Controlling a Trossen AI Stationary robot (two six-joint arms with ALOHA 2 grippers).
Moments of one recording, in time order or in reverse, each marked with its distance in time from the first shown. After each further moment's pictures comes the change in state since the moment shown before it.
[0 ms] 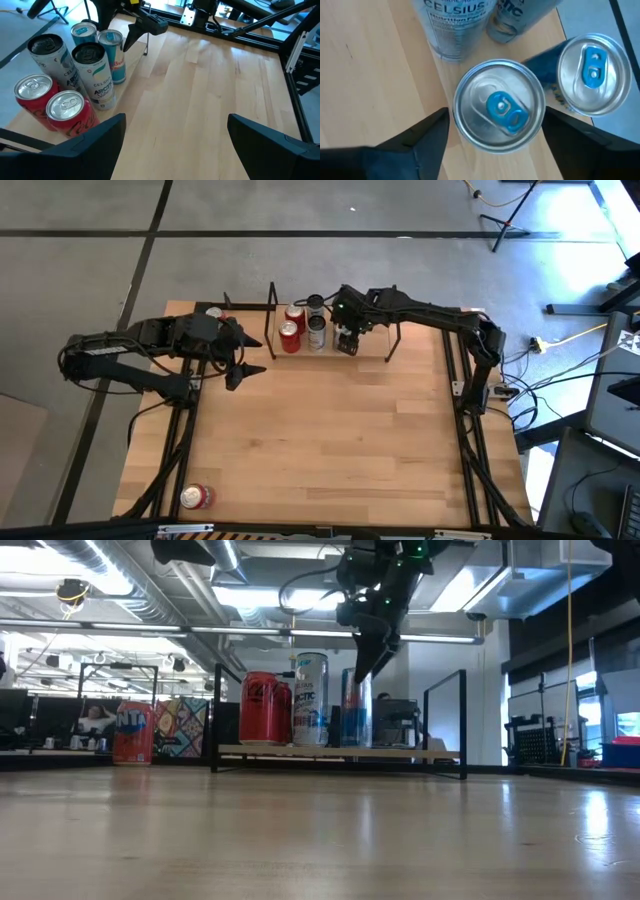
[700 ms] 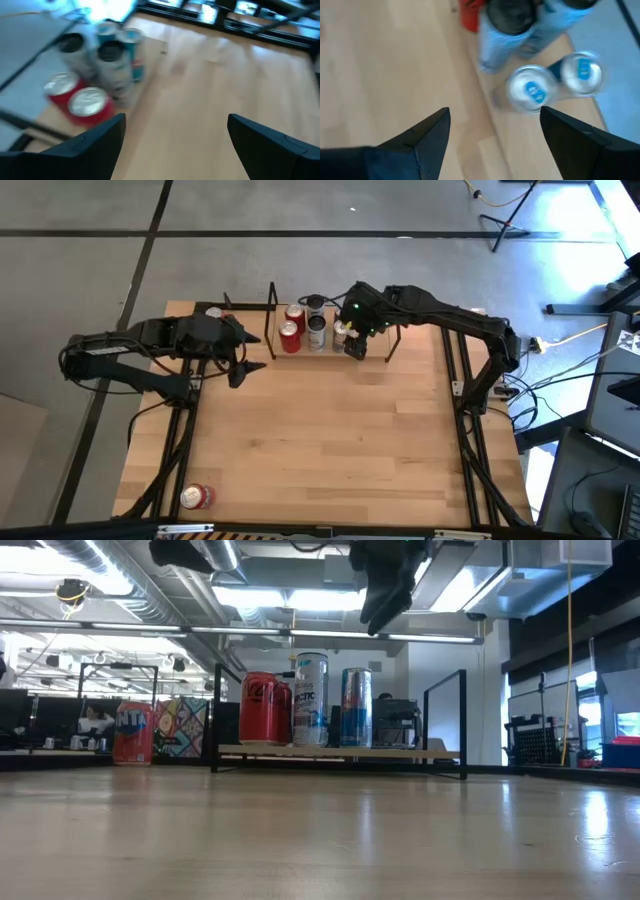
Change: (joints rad) left arm 0.001 0.008 0.000 -0.016 -0.095 0.008; right arm 0.097 -0.130 0.099 -0.135 -0.070 0.110
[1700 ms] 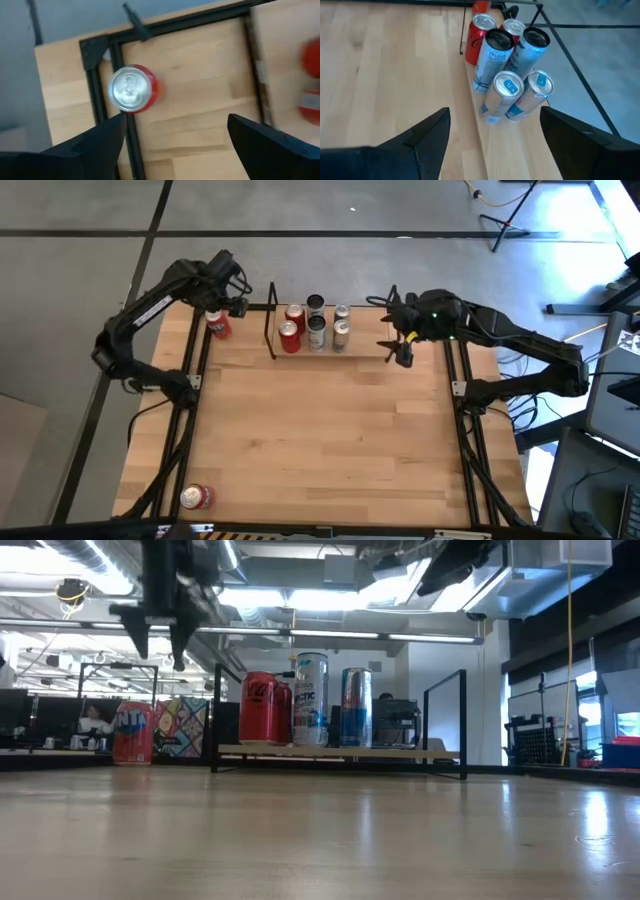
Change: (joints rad) left arm 0.810 0.432 0.258 -0.545 -0.077 -0.262; right arm -0.042 -0.595 -0.541 0.349 -0.050 -0.214
